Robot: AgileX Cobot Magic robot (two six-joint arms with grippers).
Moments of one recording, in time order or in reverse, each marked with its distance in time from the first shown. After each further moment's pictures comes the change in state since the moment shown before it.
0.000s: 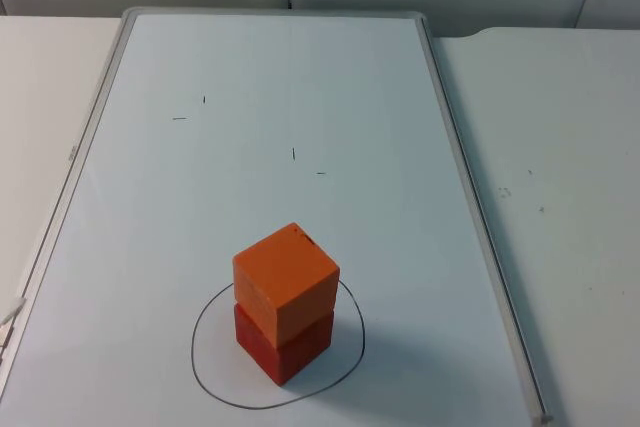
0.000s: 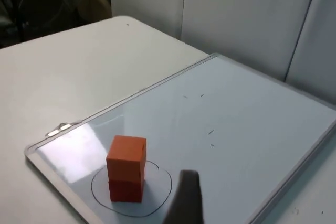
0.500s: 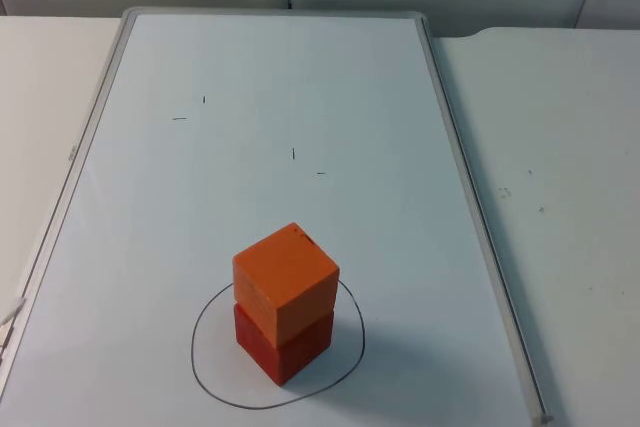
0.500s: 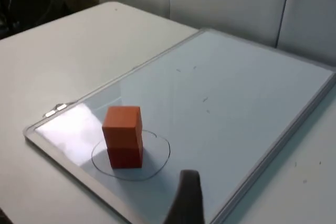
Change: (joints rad) right arm 0.002 -0.124 0.035 0.002 0.165 0.050; left arm 0.000 0.000 0.000 0.000 -0.002 0.000
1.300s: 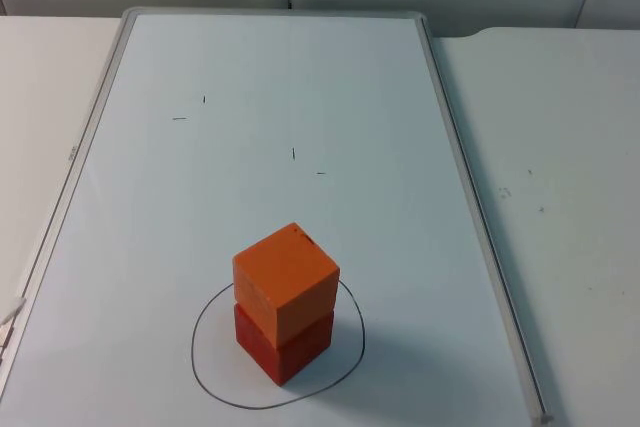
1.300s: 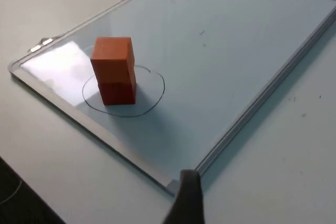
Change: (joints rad) right arm 0.000 0.000 0.031 0.011 0.132 0.014; left arm 0.000 0.000 0.000 -0.006 -0.004 -0.006
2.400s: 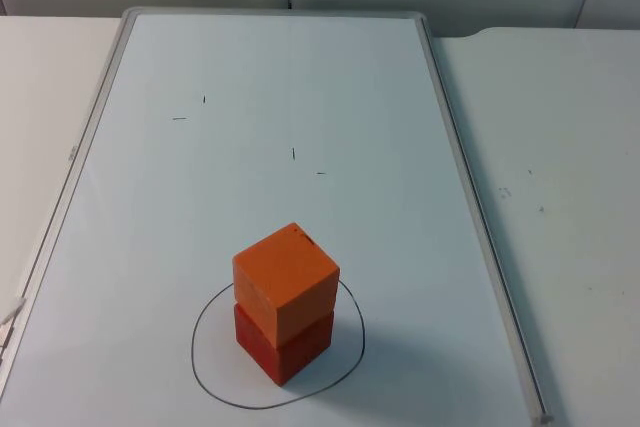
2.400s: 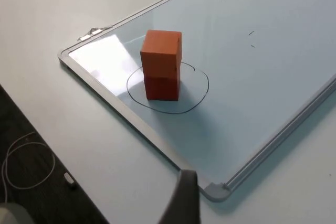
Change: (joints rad) right arm 0.000 0.000 0.034 0.127 -0.059 -0.110; left arm 0.000 0.000 0.000 -0.004 0.000 -0.009
